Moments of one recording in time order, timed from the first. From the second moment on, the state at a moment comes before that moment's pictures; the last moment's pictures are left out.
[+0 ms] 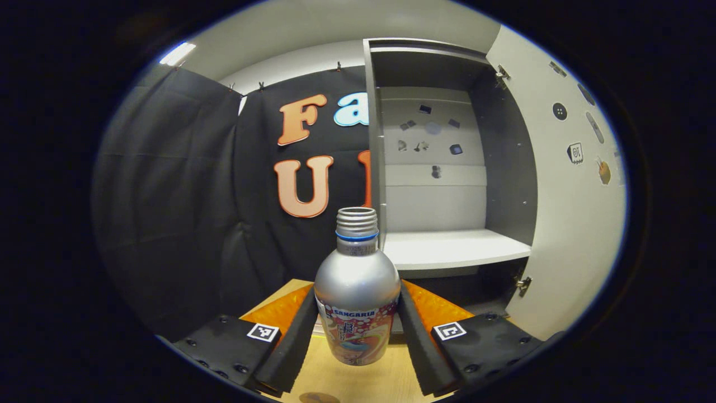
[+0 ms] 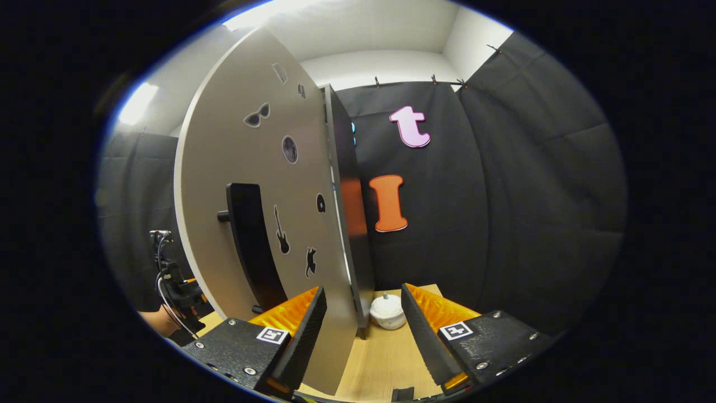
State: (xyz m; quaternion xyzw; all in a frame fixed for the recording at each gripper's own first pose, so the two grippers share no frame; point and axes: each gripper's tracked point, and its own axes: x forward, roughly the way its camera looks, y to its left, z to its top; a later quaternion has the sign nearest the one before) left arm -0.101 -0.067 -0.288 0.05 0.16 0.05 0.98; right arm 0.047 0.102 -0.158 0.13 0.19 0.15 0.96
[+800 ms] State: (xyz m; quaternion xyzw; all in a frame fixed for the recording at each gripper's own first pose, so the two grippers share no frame) left arm -0.199 0.003 -0.426 0.09 0.24 0.18 0.95; right arm 0.062 0.088 -0.164 0.13 0.21 0.15 0.96
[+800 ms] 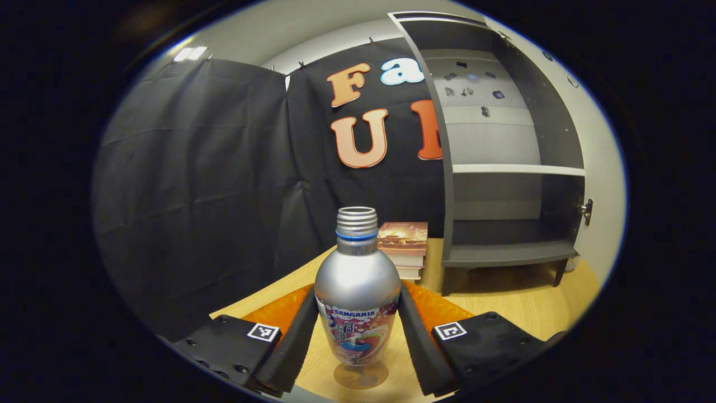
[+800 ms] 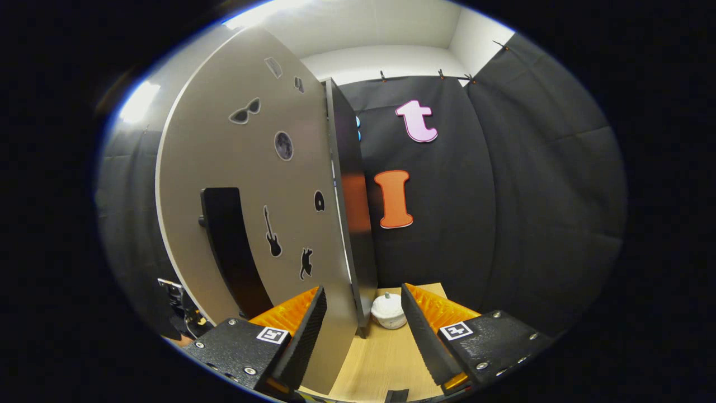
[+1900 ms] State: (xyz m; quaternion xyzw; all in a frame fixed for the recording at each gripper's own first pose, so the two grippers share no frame) left arm -0.230 0.032 -0.511 0.08 0.25 0.22 0.94; right arm 0.081 0.085 -0.185 0.16 0.27 0.11 0.95
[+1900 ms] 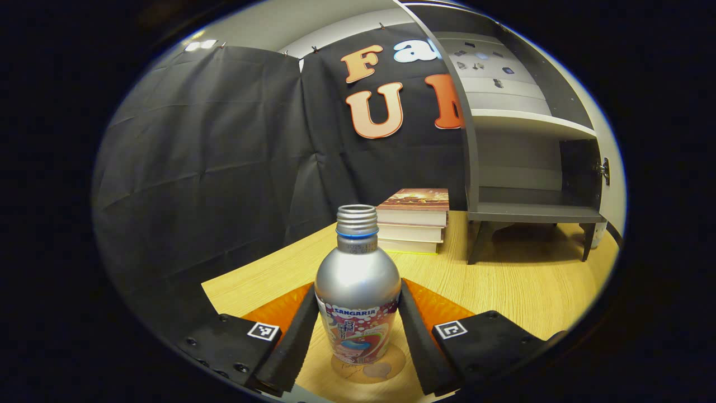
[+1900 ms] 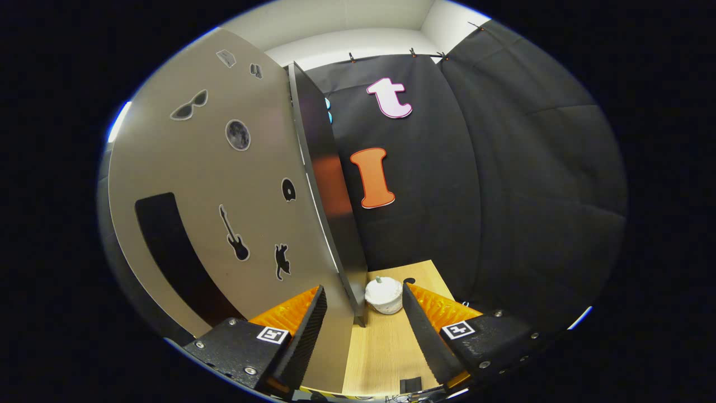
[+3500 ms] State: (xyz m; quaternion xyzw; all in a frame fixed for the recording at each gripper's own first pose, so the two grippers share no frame) left arm -0.237 0.016 -0.459 0.08 0.25 0.17 0.95; right arm 0.080 0.077 -0.172 0.16 0.23 0.11 0.95
